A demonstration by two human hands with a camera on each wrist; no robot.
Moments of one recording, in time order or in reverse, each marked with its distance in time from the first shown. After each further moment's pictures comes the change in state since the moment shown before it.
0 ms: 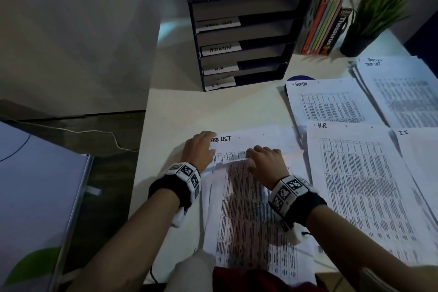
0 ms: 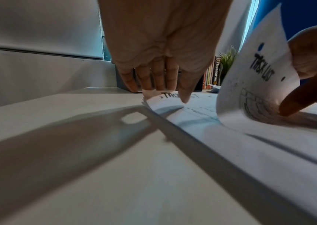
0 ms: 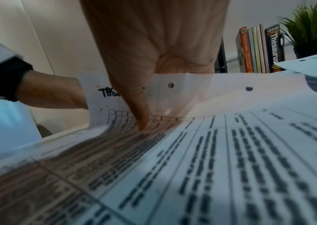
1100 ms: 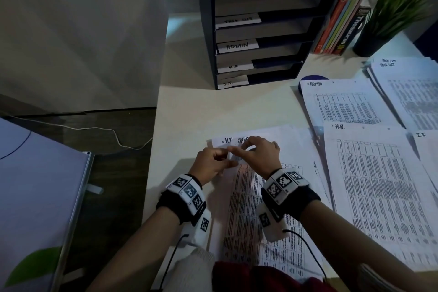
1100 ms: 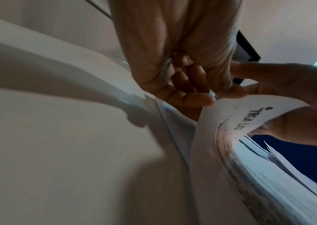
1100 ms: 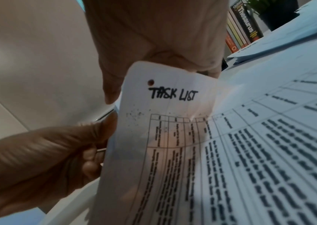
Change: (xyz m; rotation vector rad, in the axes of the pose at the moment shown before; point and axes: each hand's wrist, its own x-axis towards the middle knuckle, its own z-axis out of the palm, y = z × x) left_hand -0.031 -0.013 -0.007 -0.851 -0.195 -0.158; right_hand 0.037 -0.051 0.001 0.571 0.158 0.284
